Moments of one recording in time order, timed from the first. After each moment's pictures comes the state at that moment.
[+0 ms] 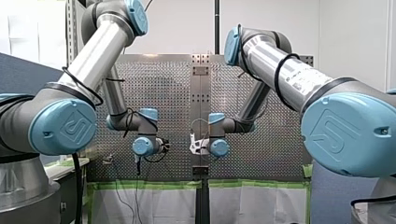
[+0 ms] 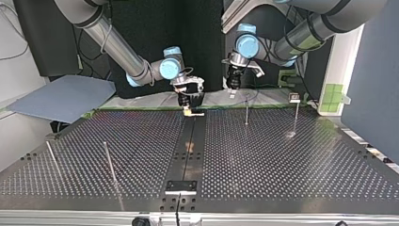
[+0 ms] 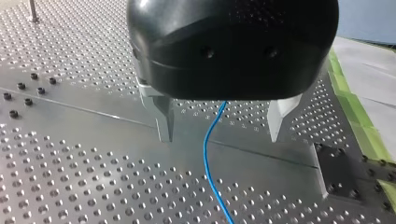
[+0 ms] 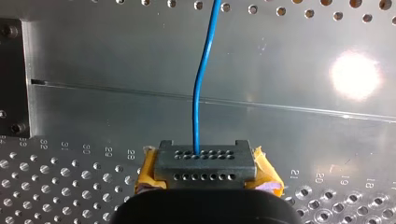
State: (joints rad) left arm -0.30 -2.20 -2.08 -2.14 -1.67 -1.76; right arm 2.25 -0.58 1.33 -0.65 1.66 1.51
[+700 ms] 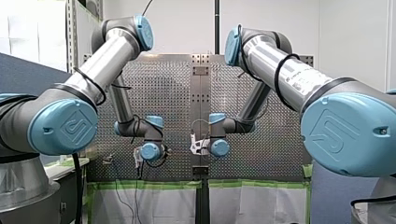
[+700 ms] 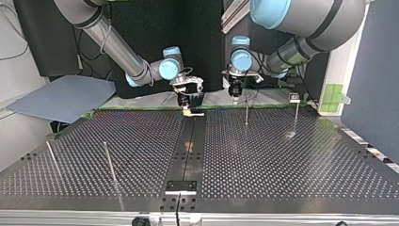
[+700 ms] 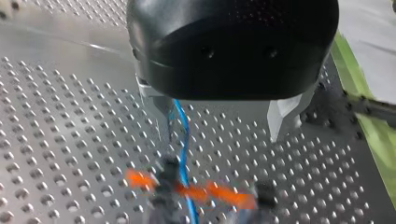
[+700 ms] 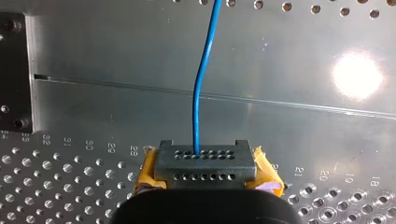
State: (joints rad) left arm -0.29 -2.35 -1.90 -2.22 -1.79 -1.75; right arm 2.25 -0.58 1.33 -0.65 1.66 1.50
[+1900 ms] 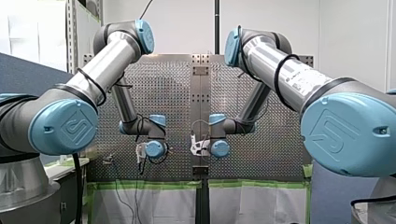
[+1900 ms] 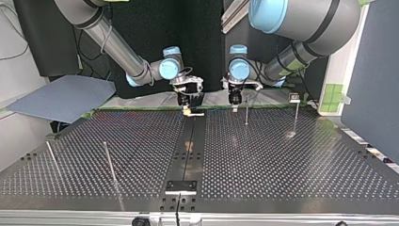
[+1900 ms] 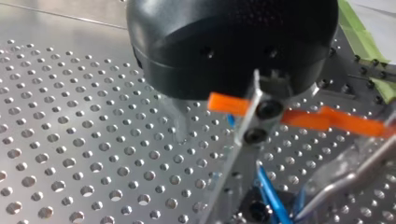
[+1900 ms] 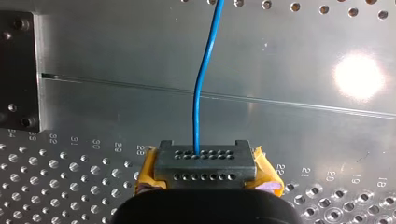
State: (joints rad) left arm -0.28 -2.37 -1.81 -2.27 -1.83 -1.69; right arm 2.25 -0.57 1.33 -0.65 1.66 1.50
